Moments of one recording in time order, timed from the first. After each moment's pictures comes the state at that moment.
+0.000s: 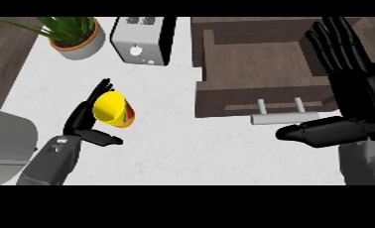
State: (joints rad) left arm -0.58 0.29 0.14 -0.19 -0.09 -0.37 -0.91; right arm -0.29 -0.18 -0.10 -1.87 -0.12 0.18 0.12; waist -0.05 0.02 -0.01
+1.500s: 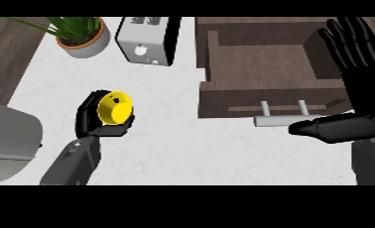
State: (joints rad) left arm -0.54 0.15 0.34 -0.29 0.06 -0.05 -1.11; right arm -0.29 -0.22 -0.15 -1.86 -0.14 0.20 0.14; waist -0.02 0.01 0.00
